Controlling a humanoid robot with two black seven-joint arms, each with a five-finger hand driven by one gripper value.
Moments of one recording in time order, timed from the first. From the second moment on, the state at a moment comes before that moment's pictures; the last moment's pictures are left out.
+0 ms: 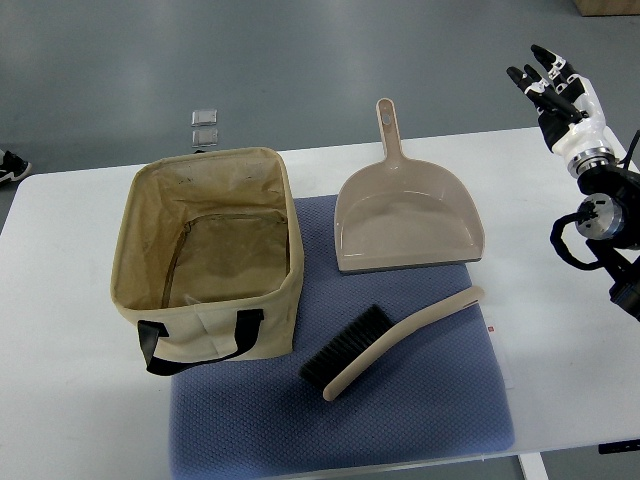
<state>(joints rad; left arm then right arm) 0.01 0.00 -0.15 -0.16 -0.06 -0.02 0.09 0.76 -0.33 0.87 0.66 -0.26 0.07 0.43</state>
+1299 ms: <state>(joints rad) 0.01 0.00 -0.15 -0.16 -0.06 -0.02 0.09 1.12 -0.89 0.03 1.38 -1.41 0.14 0.40</state>
